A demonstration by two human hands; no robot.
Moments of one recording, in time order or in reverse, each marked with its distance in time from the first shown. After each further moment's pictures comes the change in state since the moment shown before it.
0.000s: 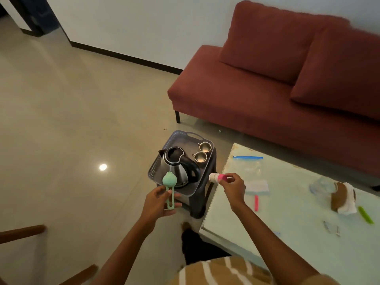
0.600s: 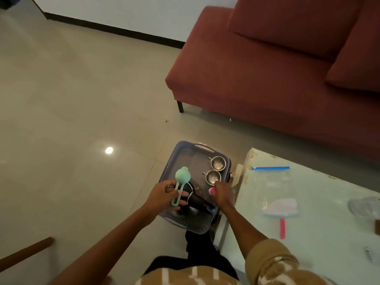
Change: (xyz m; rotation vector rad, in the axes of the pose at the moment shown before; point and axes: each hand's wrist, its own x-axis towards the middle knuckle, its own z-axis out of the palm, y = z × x) left_hand 0.205 0.115 -0.001 0.292 -0.201 -0.160; right_hand 0.178 0.021 0.150 -0.792 -0.302 -0.165
